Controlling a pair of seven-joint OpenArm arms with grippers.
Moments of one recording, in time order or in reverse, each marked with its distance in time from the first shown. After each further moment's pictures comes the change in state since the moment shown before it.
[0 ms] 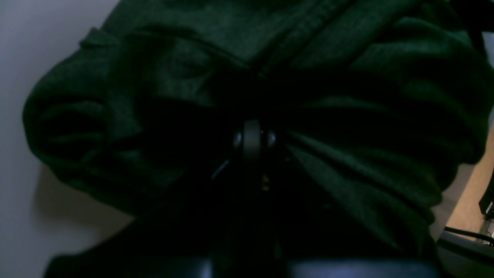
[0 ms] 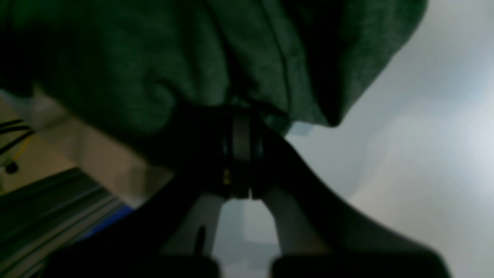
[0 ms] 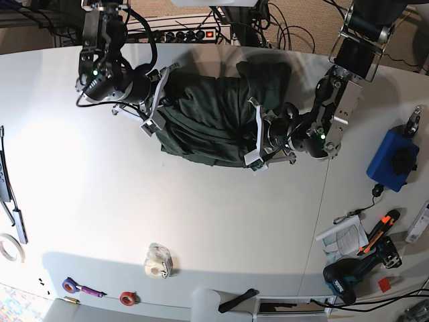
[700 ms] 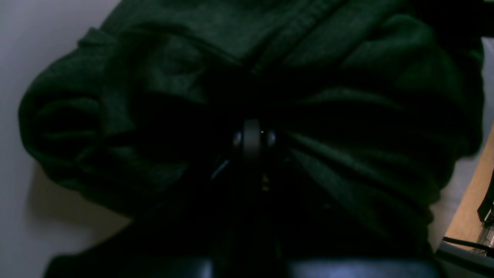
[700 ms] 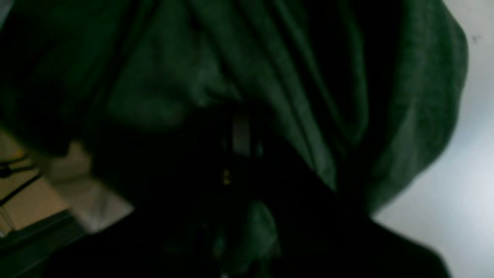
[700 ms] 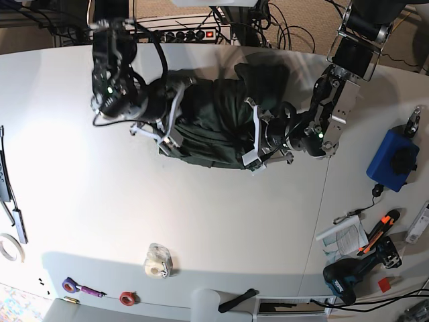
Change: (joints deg) left arm 0.1 0.6 0.0 -0.4 -0.5 -2.1 -1.6; right arm 8.3 0.0 -7.5 -10.4 -3.0 -0.5 8.7
